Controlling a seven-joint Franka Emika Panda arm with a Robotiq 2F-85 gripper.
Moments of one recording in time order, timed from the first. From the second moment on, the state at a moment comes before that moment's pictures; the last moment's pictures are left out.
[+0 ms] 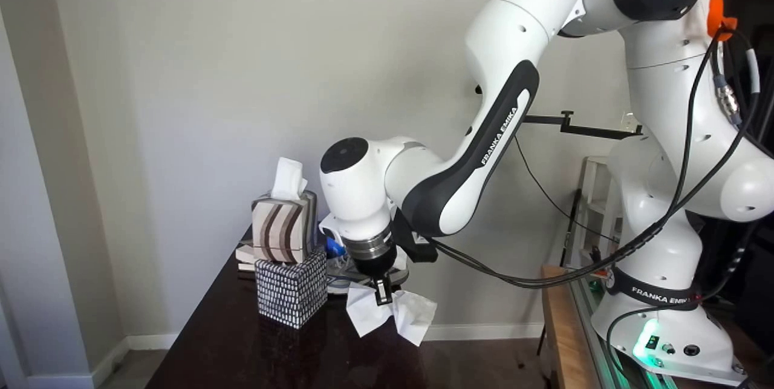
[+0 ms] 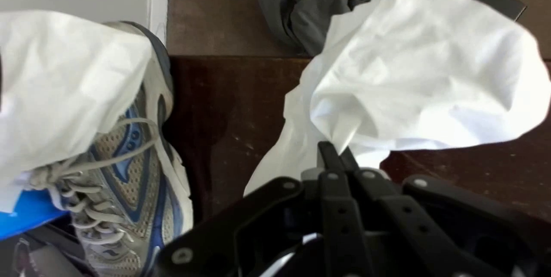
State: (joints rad) arm 0.42 0.36 0.04 -2.18 -0.50 2.23 0.34
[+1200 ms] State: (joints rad) arm 0.32 0.06 0.09 -2.31 -0.62 1.90 0.77
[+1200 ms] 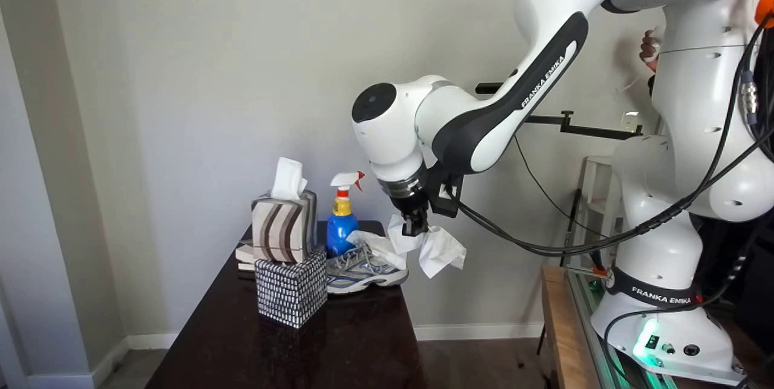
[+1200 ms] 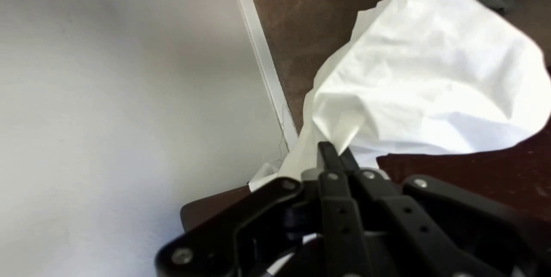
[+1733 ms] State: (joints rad) arm 0.30 0.06 0.11 -2.31 -0.62 1.90 0.77
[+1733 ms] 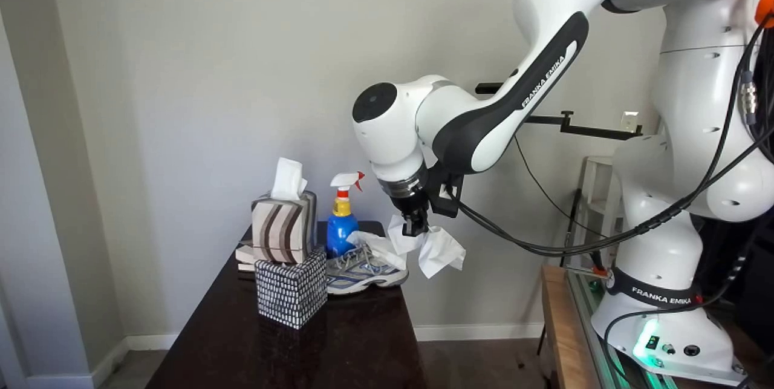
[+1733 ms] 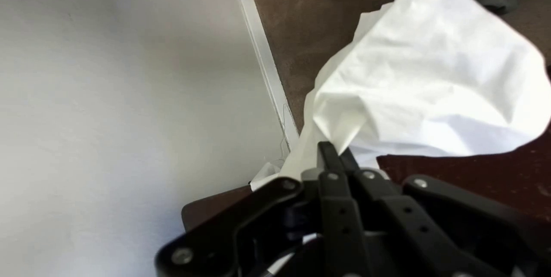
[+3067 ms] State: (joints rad) arm 0.11 0.06 0.05 -2.36 -0.62 2.20 0.83
